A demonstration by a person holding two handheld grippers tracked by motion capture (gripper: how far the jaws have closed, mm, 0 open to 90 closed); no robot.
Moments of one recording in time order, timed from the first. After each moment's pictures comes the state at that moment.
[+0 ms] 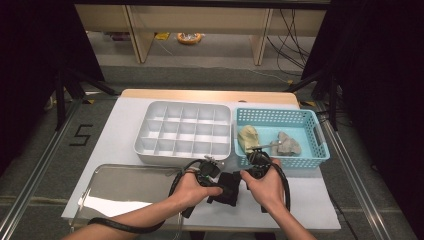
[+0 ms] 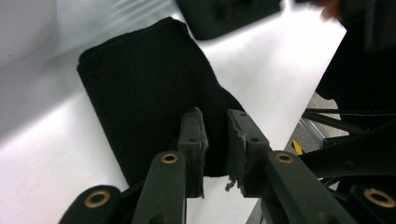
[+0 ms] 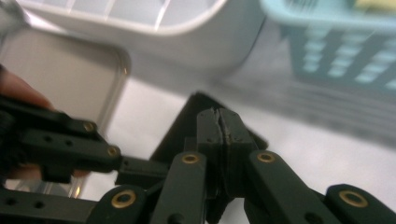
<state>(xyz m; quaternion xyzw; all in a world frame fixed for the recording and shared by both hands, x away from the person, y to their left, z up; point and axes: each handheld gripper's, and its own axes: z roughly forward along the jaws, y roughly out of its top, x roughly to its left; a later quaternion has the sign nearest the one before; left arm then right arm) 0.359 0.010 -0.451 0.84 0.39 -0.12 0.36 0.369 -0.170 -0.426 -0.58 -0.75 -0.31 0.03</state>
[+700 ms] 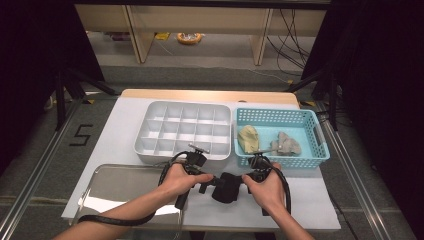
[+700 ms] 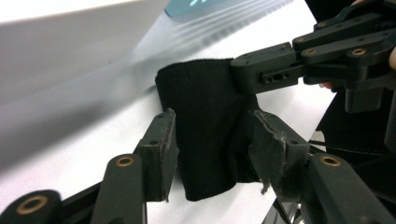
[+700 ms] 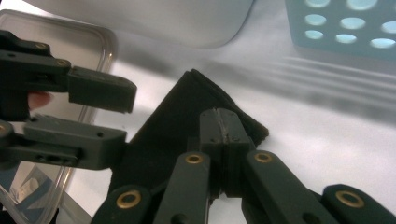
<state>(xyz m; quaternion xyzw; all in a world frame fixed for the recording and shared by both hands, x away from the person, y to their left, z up) 0.385 0.044 -0.448 0.81 0.44 -0.14 0.37 0.370 -0.180 -0.444 -0.58 -0.75 -0.31 0.05</state>
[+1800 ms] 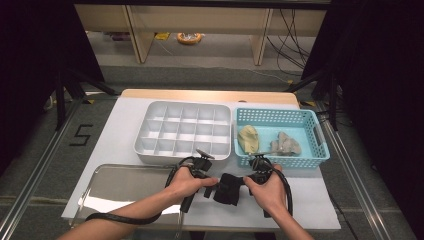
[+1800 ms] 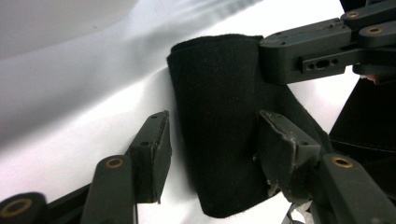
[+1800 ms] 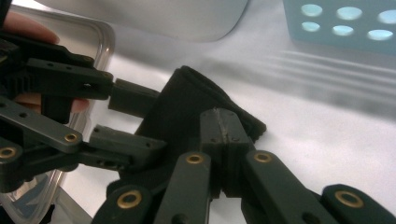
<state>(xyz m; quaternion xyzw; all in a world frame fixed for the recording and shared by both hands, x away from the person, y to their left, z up) 0.386 0.028 -0.475 0.81 0.46 -0.17 0.33 0.366 -0.183 -0.447 -0.58 -0.75 -0.31 0.05</state>
